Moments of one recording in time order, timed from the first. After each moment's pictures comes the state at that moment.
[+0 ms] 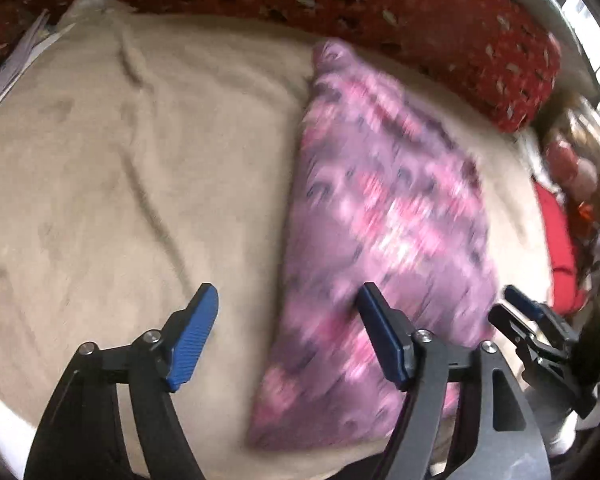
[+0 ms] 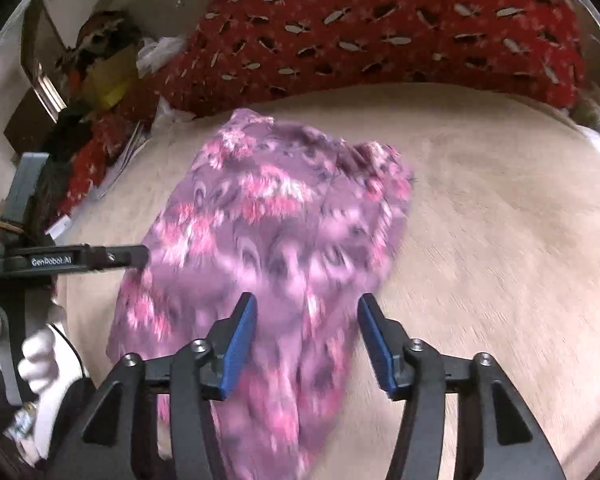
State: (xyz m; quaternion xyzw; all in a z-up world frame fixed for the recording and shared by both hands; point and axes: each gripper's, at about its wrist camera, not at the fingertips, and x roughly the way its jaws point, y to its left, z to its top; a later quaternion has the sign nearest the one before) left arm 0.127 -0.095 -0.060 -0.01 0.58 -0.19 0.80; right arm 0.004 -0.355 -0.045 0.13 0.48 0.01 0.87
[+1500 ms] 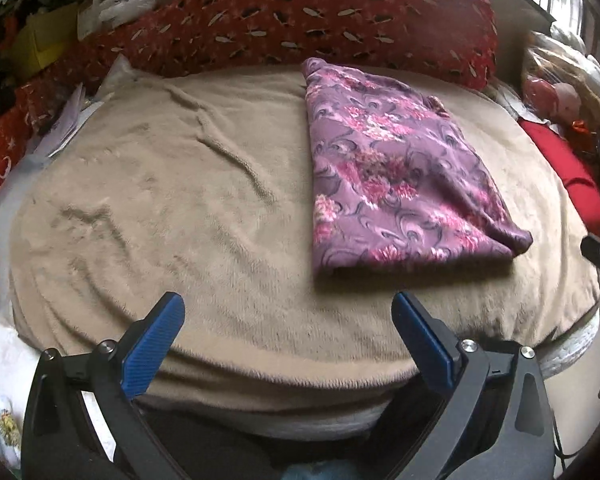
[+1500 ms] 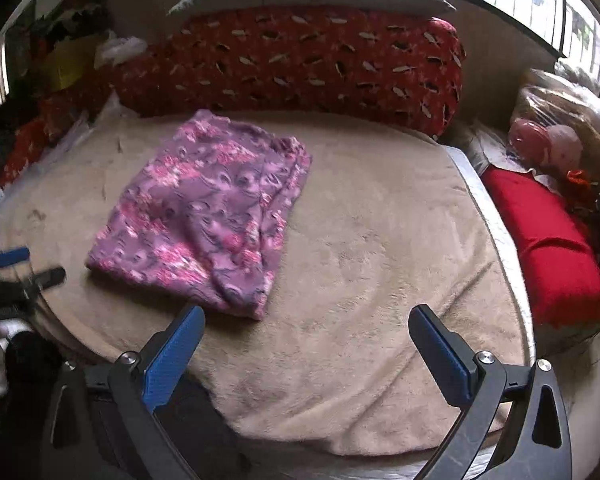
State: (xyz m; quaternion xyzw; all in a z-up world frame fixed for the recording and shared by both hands) left arm -0.024 -0.018 -0.040 0.10 0.44 -0.19 0.87; right arm -0.137 -0.284 0.023 0.04 0.42 -0.15 0.90
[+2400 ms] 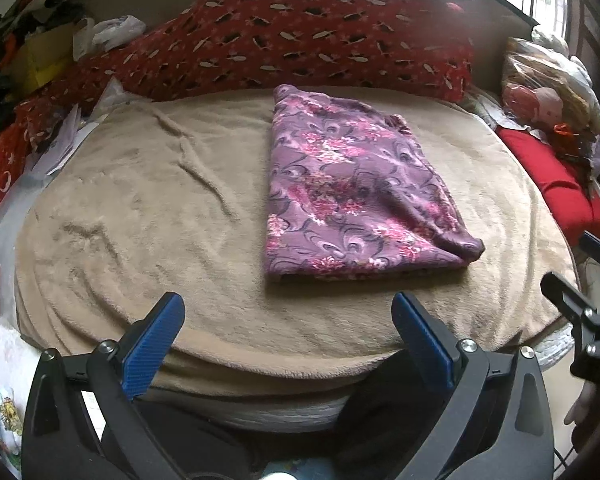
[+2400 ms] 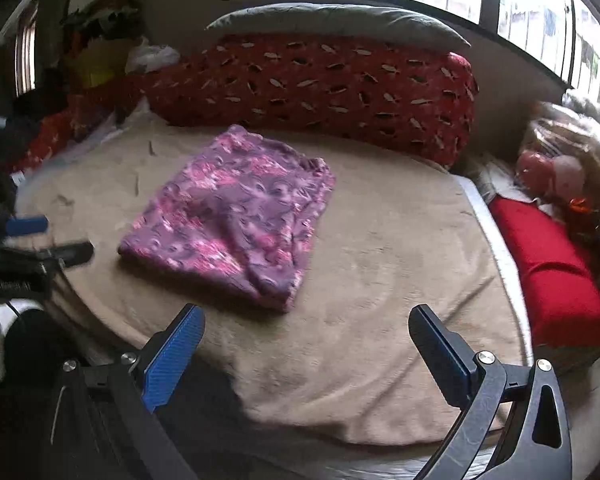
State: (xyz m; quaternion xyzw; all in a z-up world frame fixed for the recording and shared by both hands) left arm -0.058 -0.047 -0.008 0.09 0.42 -0.21 0.88; right arm -0.164 -0.252 0.032 0.02 0.38 -0.12 0.92
